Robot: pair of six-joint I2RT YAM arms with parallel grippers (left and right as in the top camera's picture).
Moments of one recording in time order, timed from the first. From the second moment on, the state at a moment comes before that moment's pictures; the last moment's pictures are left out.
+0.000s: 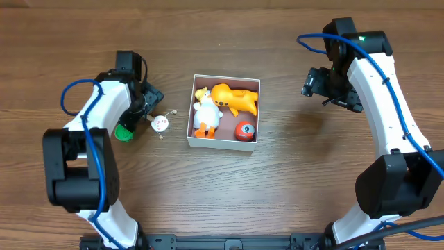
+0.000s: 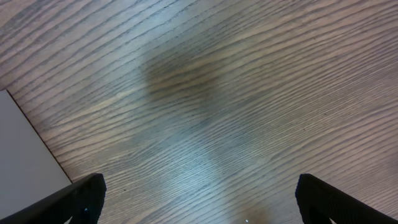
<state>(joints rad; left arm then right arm) 0.00 1.90 1.25 -0.73 -0.04 -0.91 0.11 1.85 1.73 -1.41 0.16 0.51</state>
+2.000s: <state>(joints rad) -0.03 2.00 1.37 -0.85 -0.07 -0.79 0.11 1.85 1.73 -1.41 0.16 0.51</state>
